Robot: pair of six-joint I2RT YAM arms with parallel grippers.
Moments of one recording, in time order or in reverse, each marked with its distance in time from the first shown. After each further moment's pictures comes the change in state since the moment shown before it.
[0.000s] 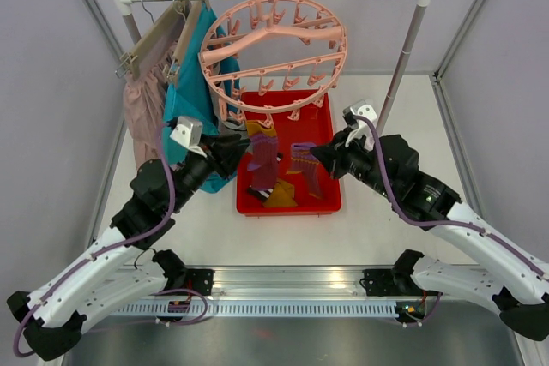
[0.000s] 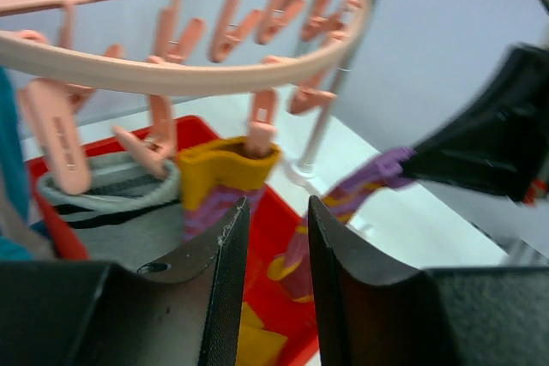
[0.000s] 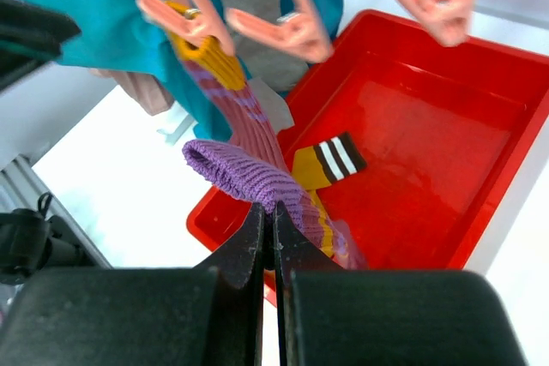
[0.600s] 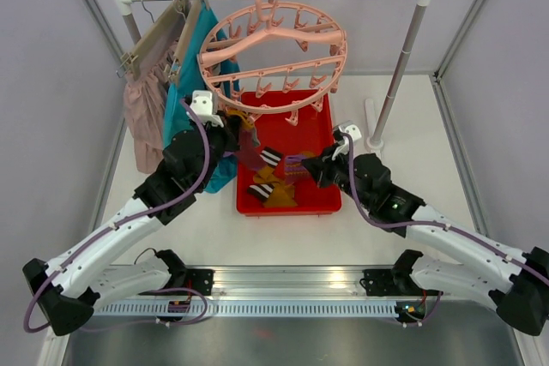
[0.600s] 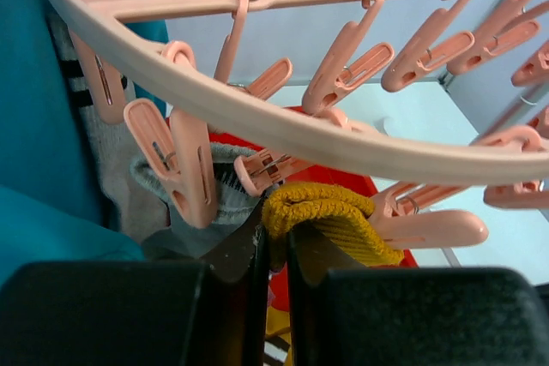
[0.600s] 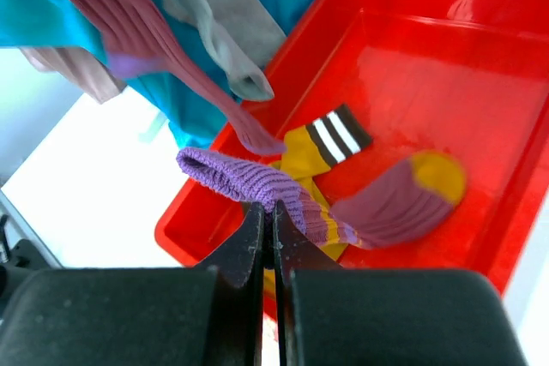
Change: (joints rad) left arm -0.001 0.253 0.159 -0.059 -0.357 0.014; right arm 0.000 0.058 -0.354 0.409 0.045 0.100
